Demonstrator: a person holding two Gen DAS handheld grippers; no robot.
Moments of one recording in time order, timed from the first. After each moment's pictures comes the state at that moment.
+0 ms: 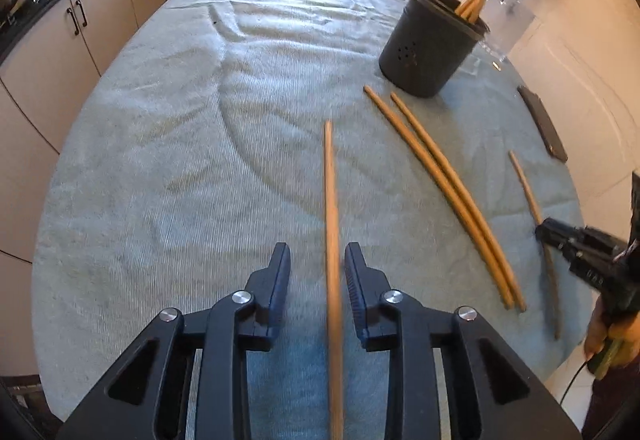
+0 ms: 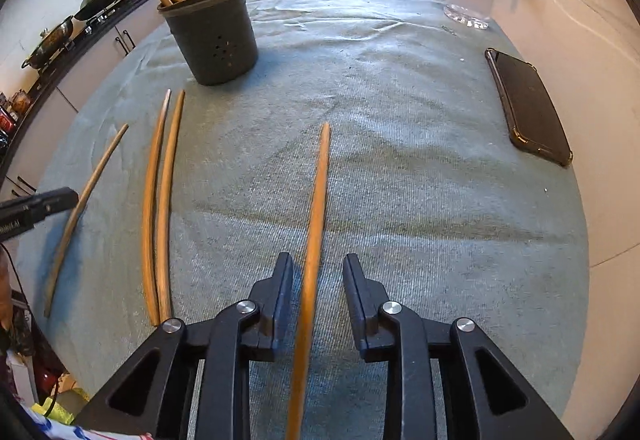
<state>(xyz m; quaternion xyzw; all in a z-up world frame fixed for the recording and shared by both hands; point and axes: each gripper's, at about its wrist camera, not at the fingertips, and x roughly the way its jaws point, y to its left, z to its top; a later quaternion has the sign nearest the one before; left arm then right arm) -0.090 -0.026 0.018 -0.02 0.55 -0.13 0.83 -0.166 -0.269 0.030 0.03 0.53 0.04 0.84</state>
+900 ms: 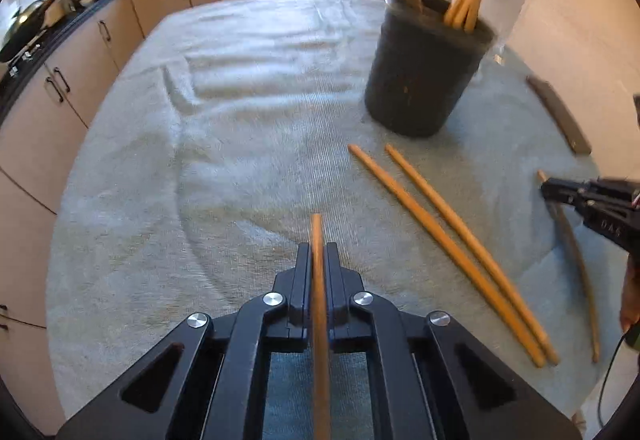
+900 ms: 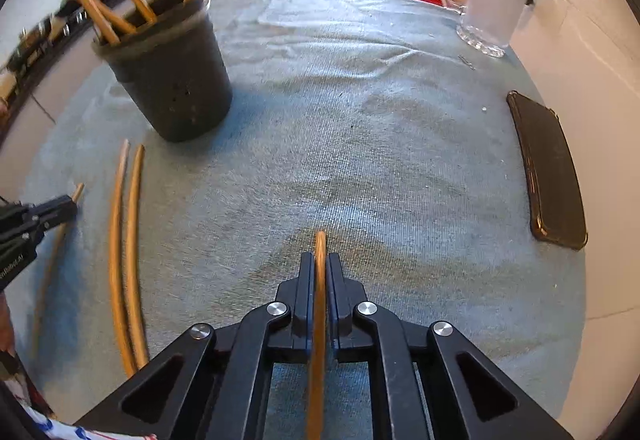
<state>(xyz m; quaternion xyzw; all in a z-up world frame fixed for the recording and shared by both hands) -0.037 -0.068 0.017 0.06 0.49 -0.14 0.86 -0.089 -0.260 0.032 0.02 0.54 0.01 0.84</state>
